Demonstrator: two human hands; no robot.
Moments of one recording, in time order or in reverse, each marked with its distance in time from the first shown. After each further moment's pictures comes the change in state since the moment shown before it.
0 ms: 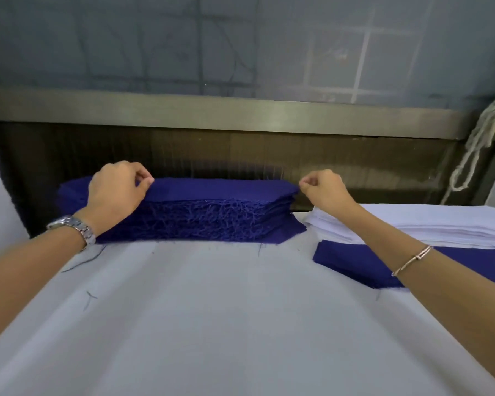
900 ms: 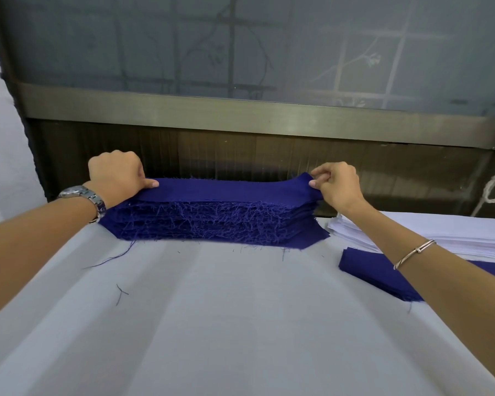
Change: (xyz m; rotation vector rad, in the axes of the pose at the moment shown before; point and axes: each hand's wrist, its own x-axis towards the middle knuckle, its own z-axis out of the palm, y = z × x) left_hand 0.021 -0.021 -0.041 0.390 -0.238 -0.172; right_hand 0.011 -0.029 0.015 0.042 0.120 -0.069
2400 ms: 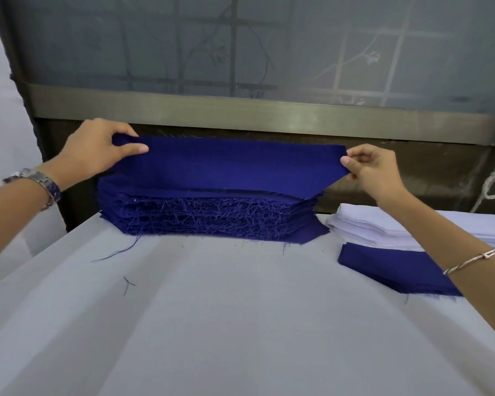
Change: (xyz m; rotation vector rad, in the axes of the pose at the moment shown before) left_hand 0.020 -0.055 -0.017 -0.480 0.256 0.320; right_hand -0.001 0.021 -0.051 0.430 0.093 -0.034
